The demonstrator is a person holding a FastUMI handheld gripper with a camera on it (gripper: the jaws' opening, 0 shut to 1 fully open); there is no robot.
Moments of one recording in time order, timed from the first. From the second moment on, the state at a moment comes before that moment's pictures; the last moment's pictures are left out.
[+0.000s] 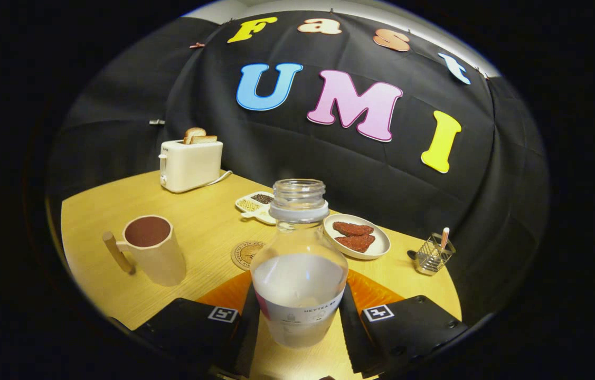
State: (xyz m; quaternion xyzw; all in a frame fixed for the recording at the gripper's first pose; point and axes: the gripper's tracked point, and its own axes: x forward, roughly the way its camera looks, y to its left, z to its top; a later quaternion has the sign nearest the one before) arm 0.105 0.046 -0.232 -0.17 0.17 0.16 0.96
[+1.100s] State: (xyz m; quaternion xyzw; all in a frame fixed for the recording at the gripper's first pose) arm 0.109 0.104 -0.216 -0.53 0.10 0.16 0.82
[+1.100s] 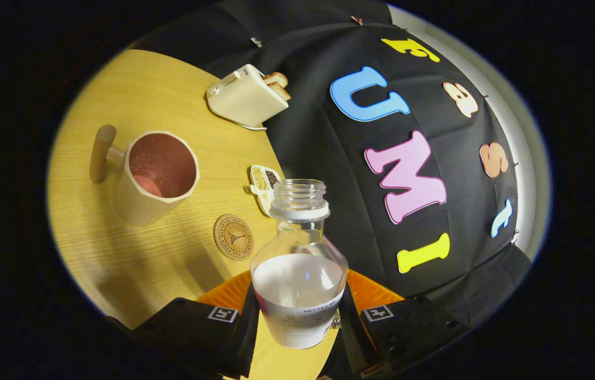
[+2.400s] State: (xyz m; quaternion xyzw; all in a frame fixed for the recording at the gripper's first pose) arm 0.125 0.171 -0.239 -0.72 -0.01 0.24 0.65
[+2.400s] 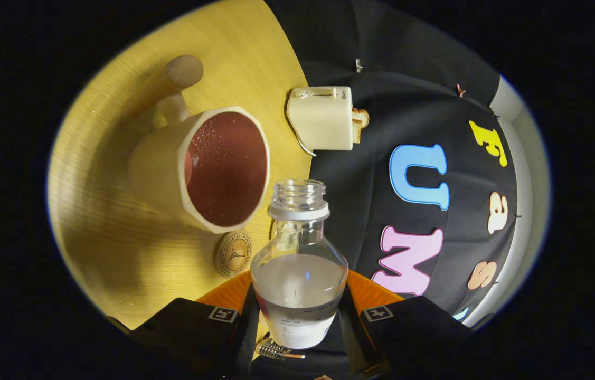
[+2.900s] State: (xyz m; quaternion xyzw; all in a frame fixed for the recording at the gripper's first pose) arm 0.134 0.173 -0.231 -0.76 -0.04 0.25 0.60
